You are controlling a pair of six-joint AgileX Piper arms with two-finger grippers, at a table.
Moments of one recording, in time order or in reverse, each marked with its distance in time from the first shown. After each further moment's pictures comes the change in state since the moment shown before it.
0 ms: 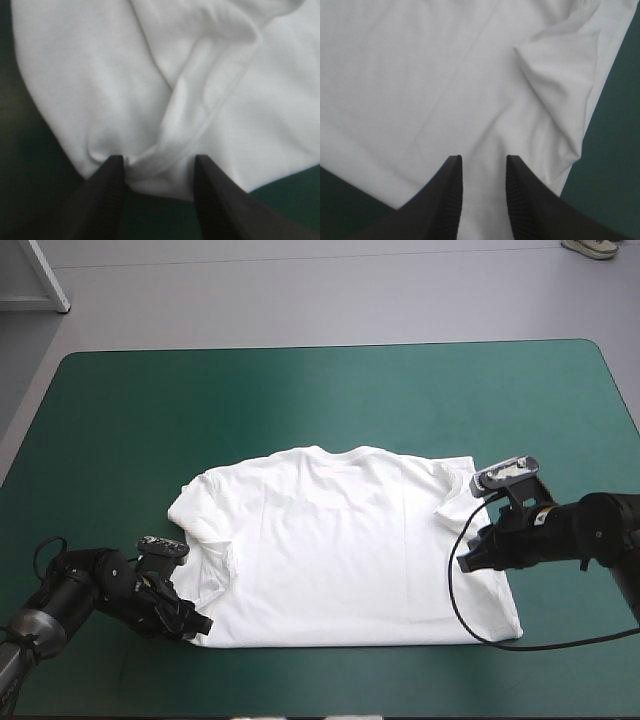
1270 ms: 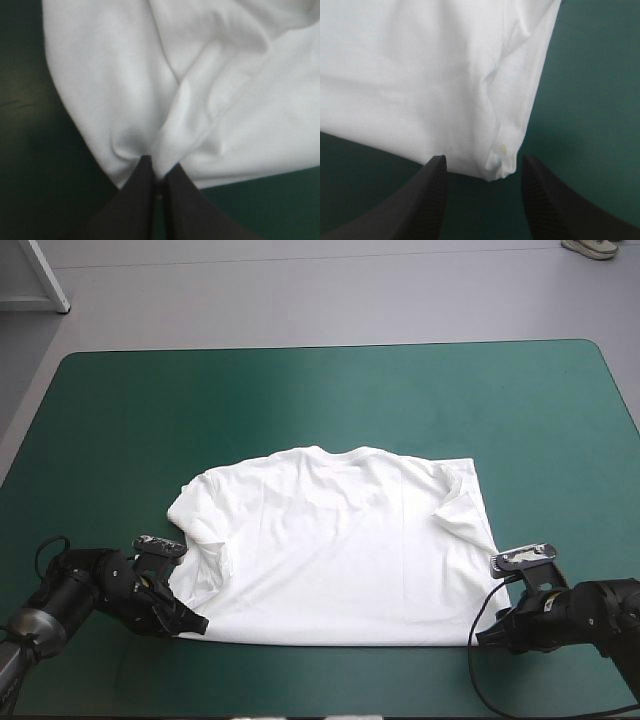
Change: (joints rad) left arm 0.000 0.002 0.000 0.055 -0.008 -0.028; right arm 0.000 -0.179 0.407 -0.161 -0.070 0.175
